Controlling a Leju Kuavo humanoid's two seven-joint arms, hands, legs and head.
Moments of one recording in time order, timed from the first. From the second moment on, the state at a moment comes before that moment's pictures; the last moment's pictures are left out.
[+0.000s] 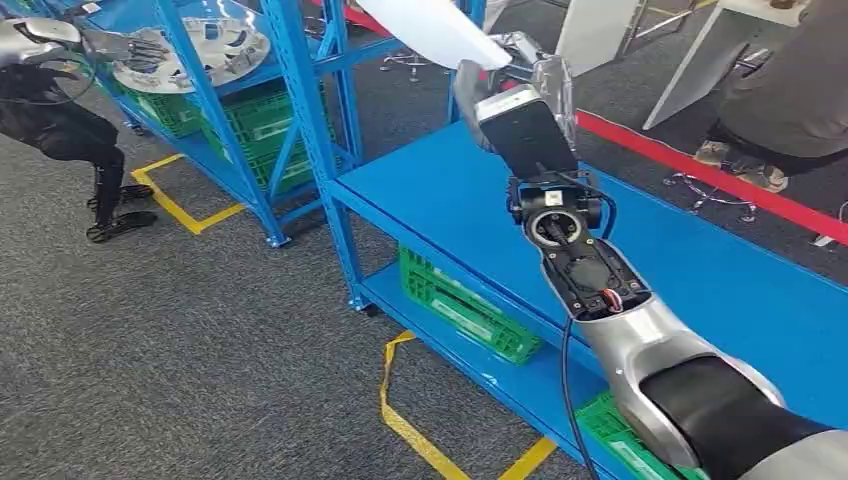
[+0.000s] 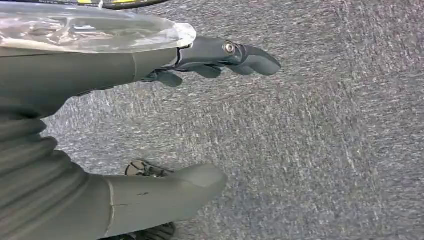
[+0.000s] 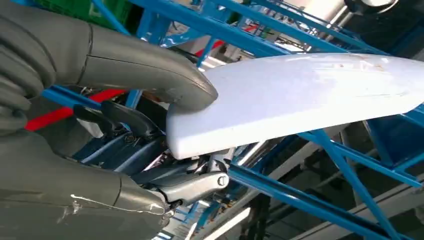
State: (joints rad) left arm -0.26 0.10 0.86 -0.20 -0.53 0.15 -0.31; right arm -0.71 -0.04 0.36 -1.50 0.40 -0.41 -0.24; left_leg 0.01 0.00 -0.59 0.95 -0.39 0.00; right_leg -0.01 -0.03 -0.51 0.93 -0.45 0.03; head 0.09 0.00
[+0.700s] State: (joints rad) left arm -0.26 0.10 0.88 -0.20 -0.53 0.24 -0.36; right arm -0.71 0.00 0.38 -1.51 0.31 -0.40 -0.27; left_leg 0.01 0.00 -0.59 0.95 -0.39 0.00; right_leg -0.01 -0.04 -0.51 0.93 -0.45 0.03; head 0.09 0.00
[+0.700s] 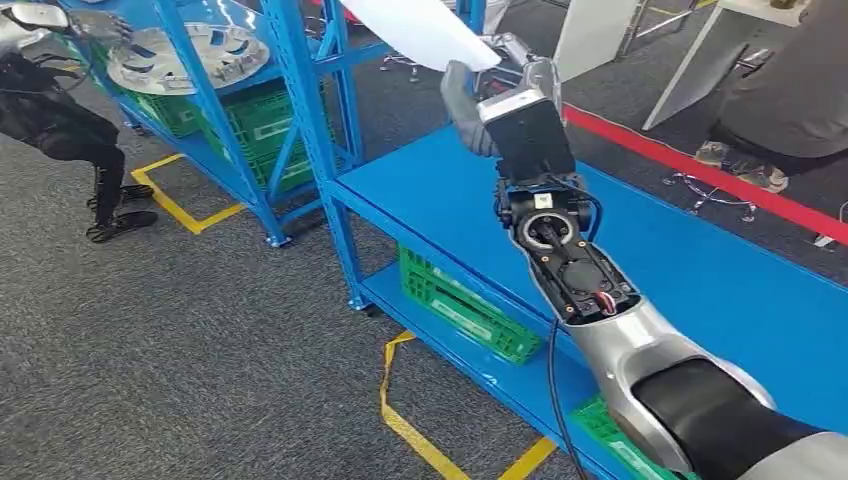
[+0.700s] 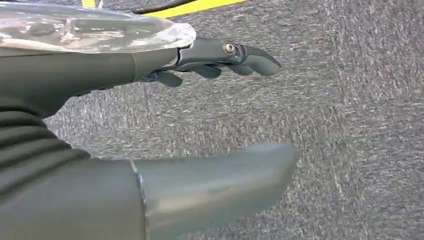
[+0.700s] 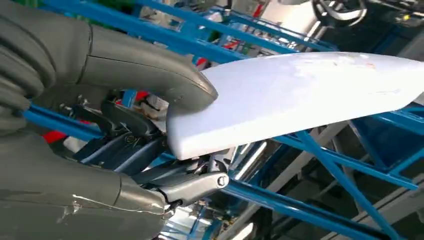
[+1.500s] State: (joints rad) left arm -0.26 0.10 0.88 -0.20 -0.54 0.24 -0.34; right arm -0.68 0.00 0.34 -1.54 -0.15 -0.20 -0.28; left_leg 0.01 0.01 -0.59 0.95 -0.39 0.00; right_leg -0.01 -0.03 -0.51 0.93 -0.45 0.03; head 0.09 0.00
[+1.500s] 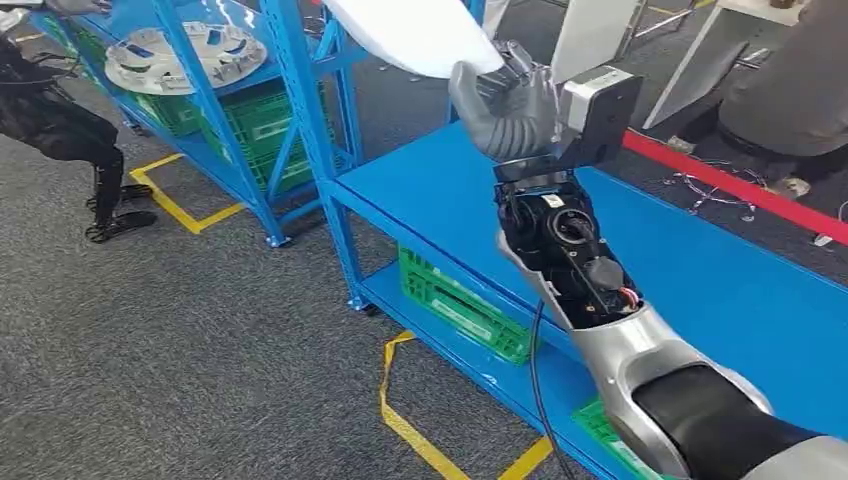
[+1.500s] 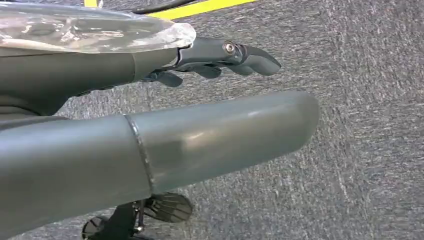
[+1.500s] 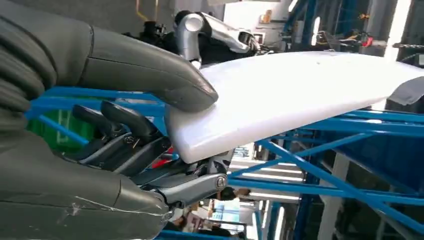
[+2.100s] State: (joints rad) left arm -0.26 0.11 0.88 -0.20 -0.55 0.23 -0.34; right arm -0.68 -0.01 0.34 -1.55 -0.18 -0.07 -0.30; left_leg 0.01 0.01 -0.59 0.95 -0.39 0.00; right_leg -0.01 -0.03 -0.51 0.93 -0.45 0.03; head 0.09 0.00
